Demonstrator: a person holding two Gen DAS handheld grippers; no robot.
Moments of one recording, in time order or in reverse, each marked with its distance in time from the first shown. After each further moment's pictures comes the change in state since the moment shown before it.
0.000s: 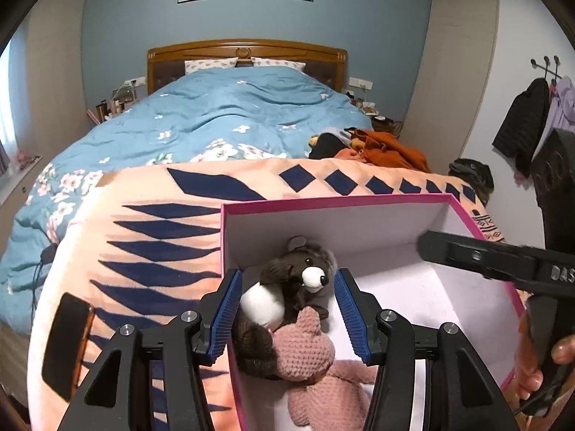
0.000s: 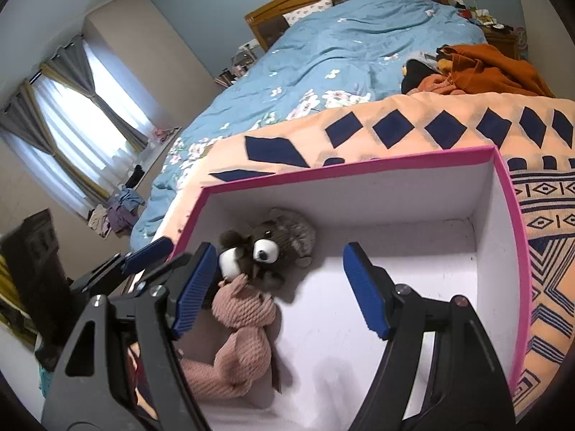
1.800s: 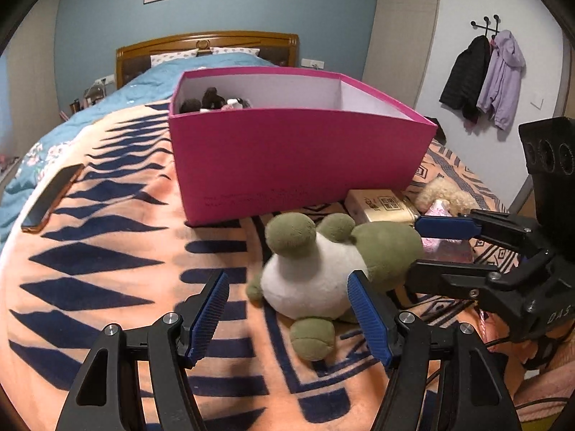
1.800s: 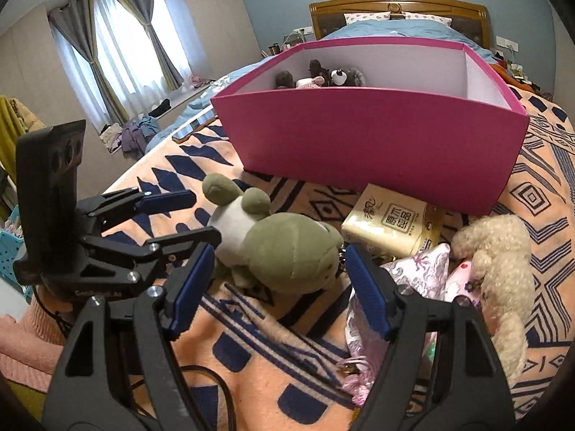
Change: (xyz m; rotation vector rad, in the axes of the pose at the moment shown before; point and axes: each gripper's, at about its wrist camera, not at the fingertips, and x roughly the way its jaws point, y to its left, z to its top) left arm -0.103 -0.039 -0.223 0.112 0.033 -0.126; right arm -0.072 0.052 -0.250 -0.313 0.019 -0.026
